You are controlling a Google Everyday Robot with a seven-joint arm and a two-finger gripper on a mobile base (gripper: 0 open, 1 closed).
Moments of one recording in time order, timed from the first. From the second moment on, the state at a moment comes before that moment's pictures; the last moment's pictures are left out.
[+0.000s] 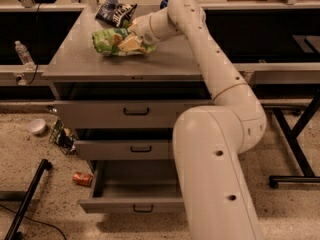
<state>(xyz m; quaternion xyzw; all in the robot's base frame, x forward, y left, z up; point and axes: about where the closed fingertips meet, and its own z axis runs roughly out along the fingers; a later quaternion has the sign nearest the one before) 0.867 0.106 0.857 -0.57 0.65 0.20 0.47</state>
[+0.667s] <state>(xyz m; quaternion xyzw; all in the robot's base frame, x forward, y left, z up) 0.796 0.023 0.927 -0.56 0.66 0.16 0.47</state>
